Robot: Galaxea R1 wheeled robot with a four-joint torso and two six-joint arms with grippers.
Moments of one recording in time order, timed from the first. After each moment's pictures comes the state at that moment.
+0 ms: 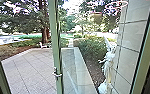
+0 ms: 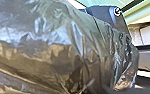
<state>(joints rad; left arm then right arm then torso) 1.59 2.99 -2.61 0.06 -0.01 0.02 -1.63 2.98 -2.63 -0.19 -0.05 0.09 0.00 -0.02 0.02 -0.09</state>
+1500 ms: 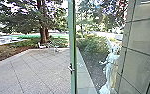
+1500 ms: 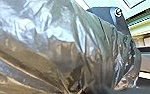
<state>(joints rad) 1.58 2.99 -2.61 0.06 -0.01 0.02 -1.62 2.99 -2.63 -0.19 -0.05 0.09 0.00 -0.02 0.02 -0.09</state>
